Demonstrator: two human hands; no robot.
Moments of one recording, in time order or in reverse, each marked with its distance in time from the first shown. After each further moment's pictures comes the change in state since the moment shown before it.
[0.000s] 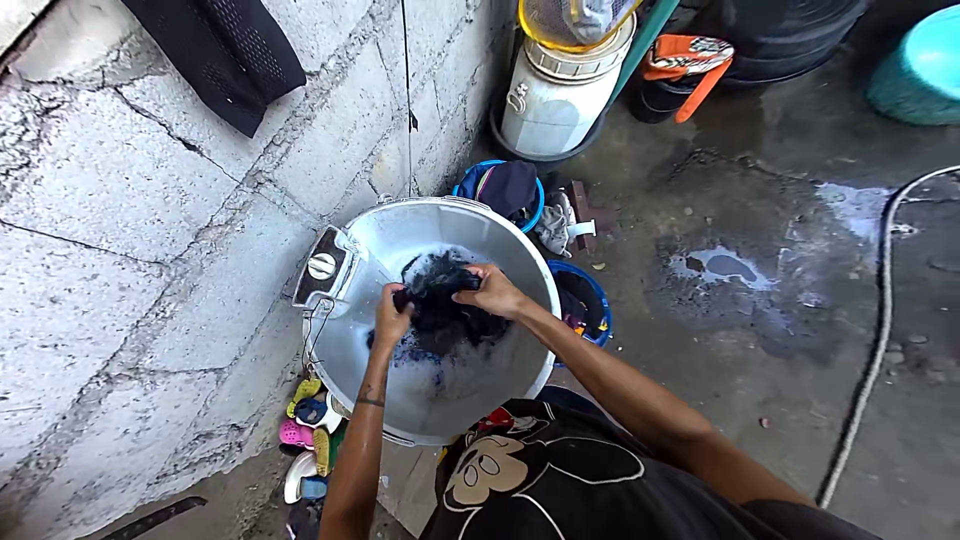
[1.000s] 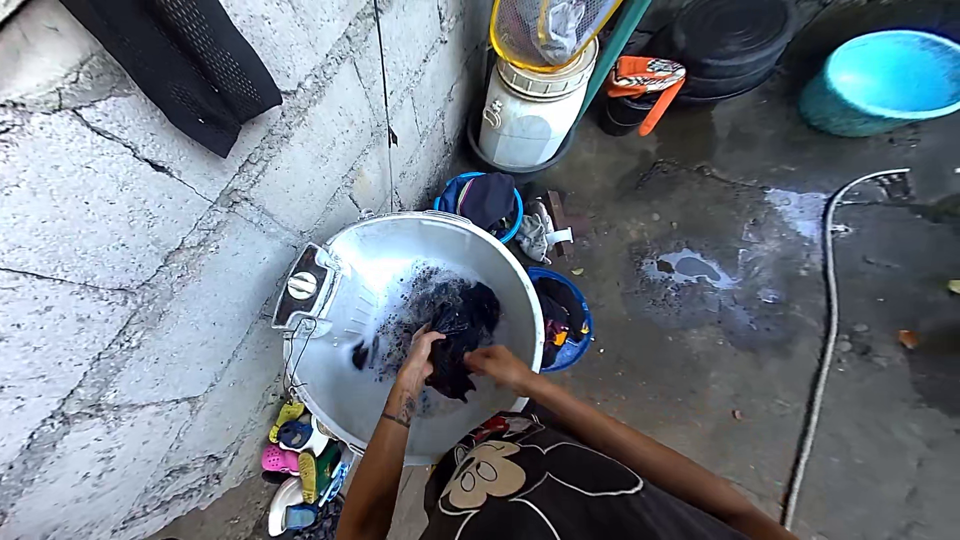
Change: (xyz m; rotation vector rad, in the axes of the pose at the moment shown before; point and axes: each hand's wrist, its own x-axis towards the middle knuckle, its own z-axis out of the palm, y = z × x) left_hand -0.024 0.021 0.090 -0.786 -0.170 -0.523; right_hand -0.085 0.059 0.026 0.058 -0.065 0.613
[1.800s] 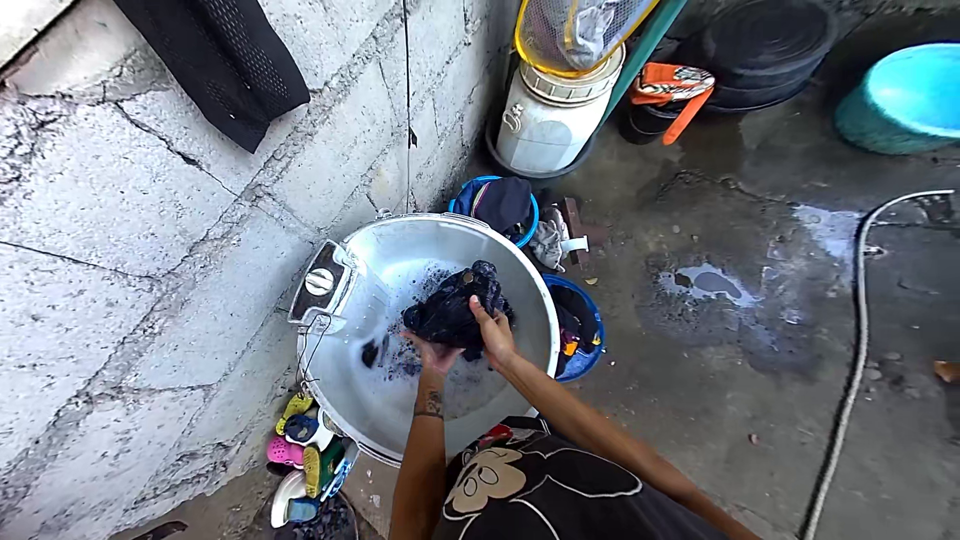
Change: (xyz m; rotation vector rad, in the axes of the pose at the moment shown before) left_hand 0.028 -0.023 0.003 -0.716 0.038 0.028; right_hand 0.046 -0.059 0.025 0.795 0.409 -0.288
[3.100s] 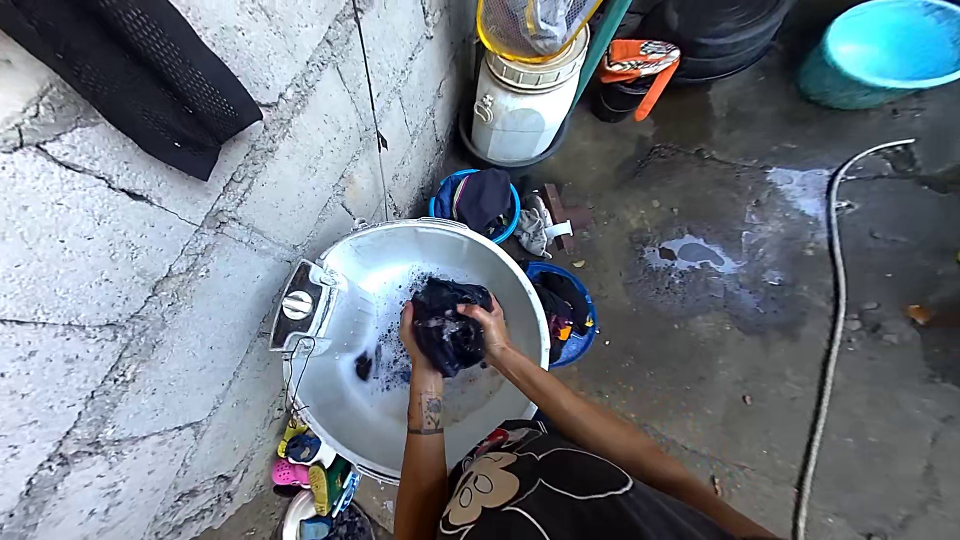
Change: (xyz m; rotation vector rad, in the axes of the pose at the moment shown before) left_hand -0.048 0.037 0.082 0.160 -0.162 0.435; right_hand 0.008 -0.018 -0.005 0.166 -0.036 -0.141
